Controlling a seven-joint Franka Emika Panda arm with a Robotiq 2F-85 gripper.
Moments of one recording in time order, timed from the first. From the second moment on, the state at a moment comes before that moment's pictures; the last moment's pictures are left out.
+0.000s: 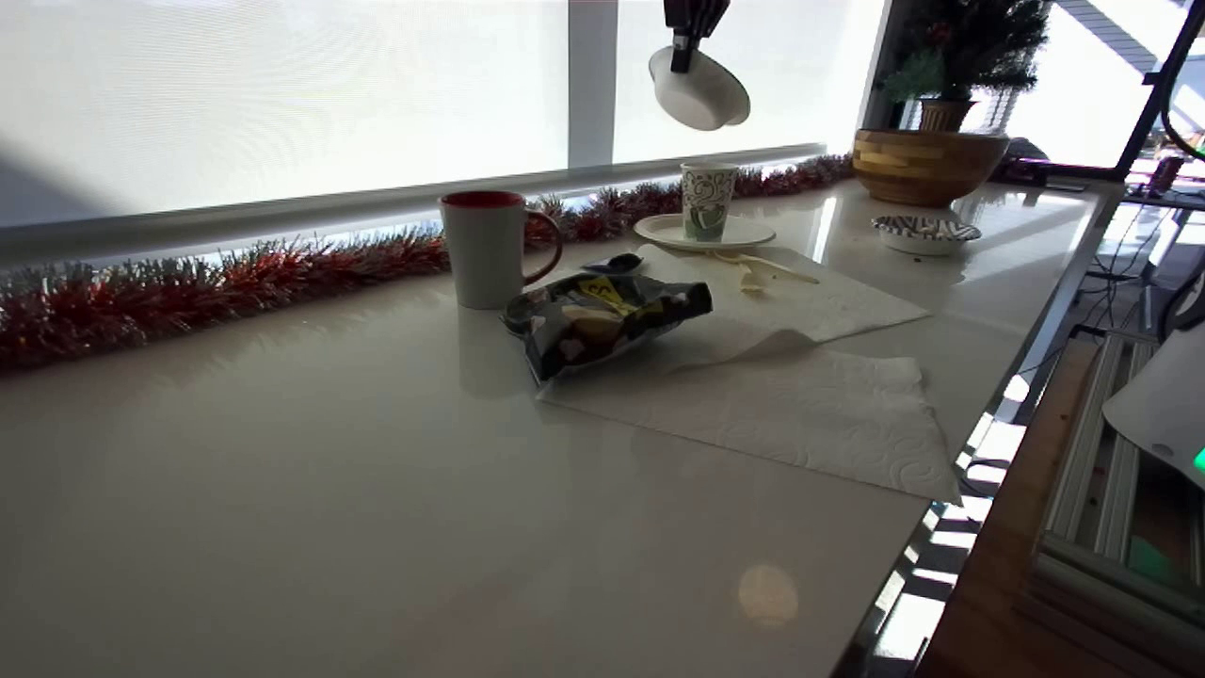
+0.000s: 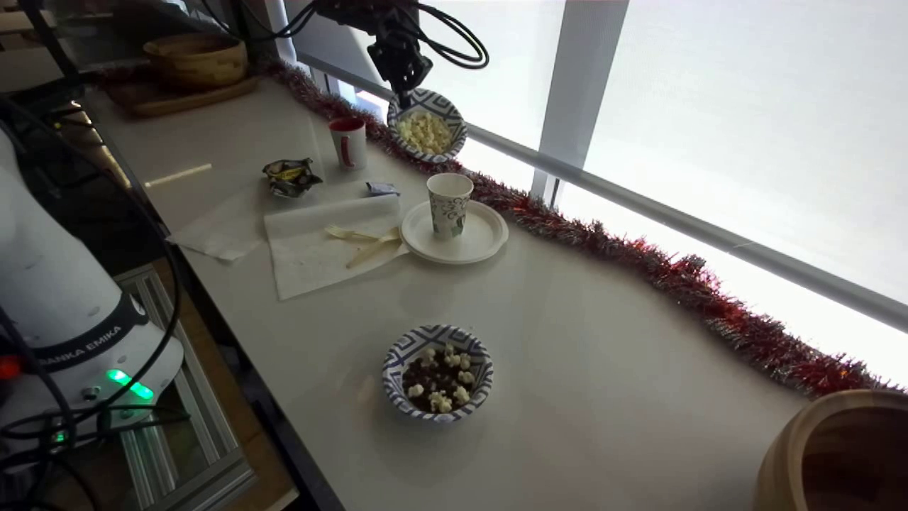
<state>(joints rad) 0.02 -0.08 -0.02 -2.18 0.10 2.22 -0.20</state>
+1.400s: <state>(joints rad) -0.06 -0.02 -0.11 -2.17 0.60 2.22 -0.57</state>
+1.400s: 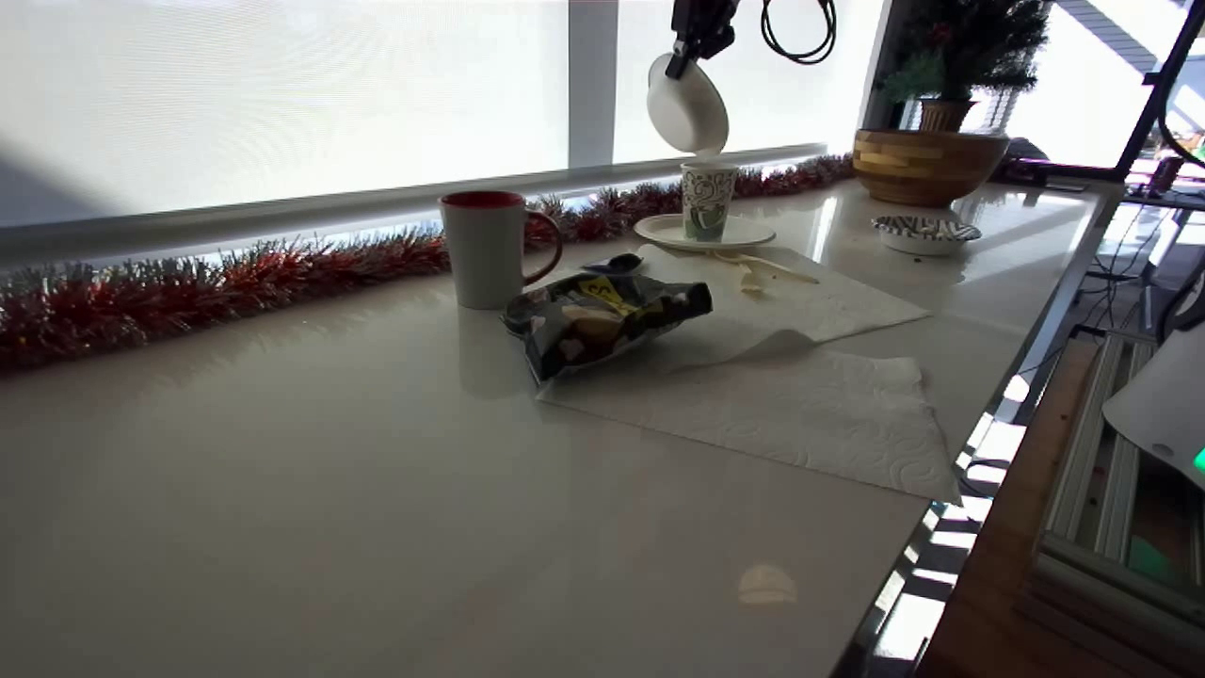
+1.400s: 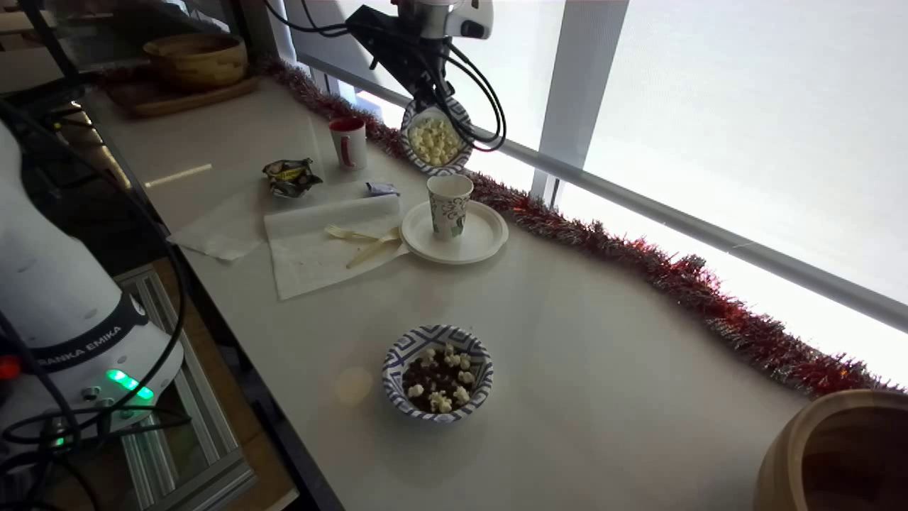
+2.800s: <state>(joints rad) -0.15 -0.02 -0.18 -2.19 0.88 2.07 -0.82</state>
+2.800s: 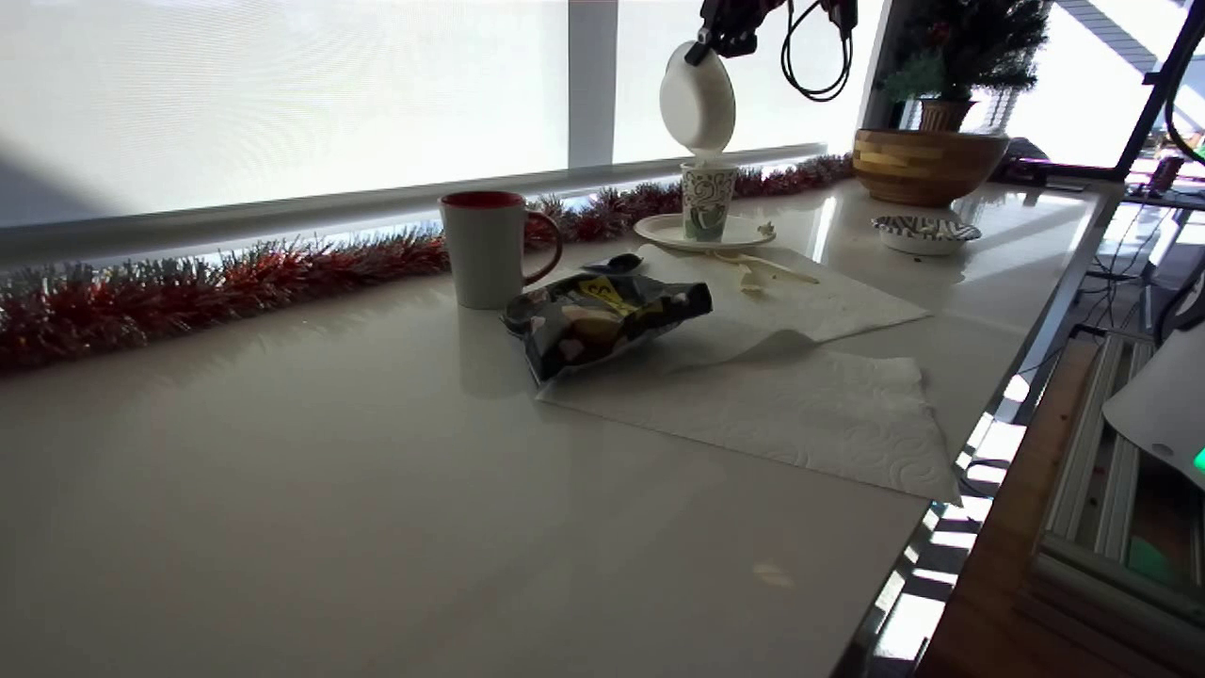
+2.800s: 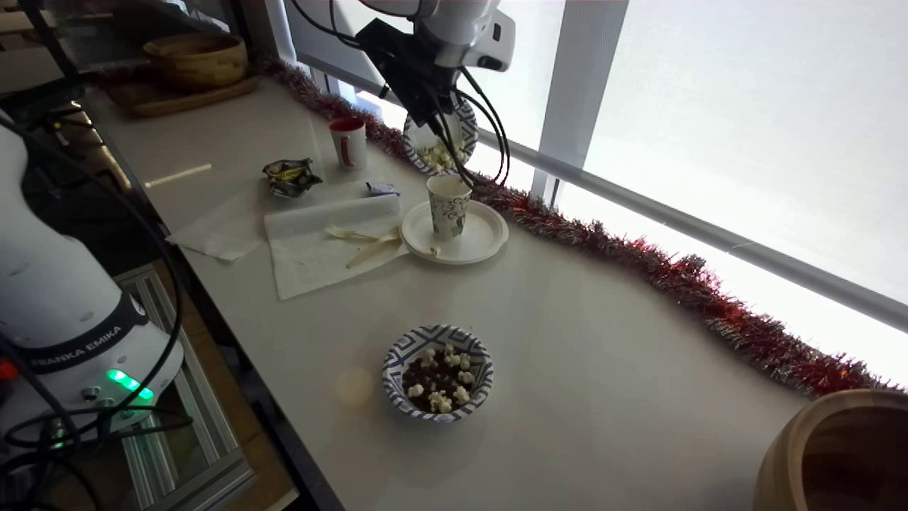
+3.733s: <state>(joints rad) -0.20 -0.01 -0.23 -2.19 0.98 1.92 -0.92</state>
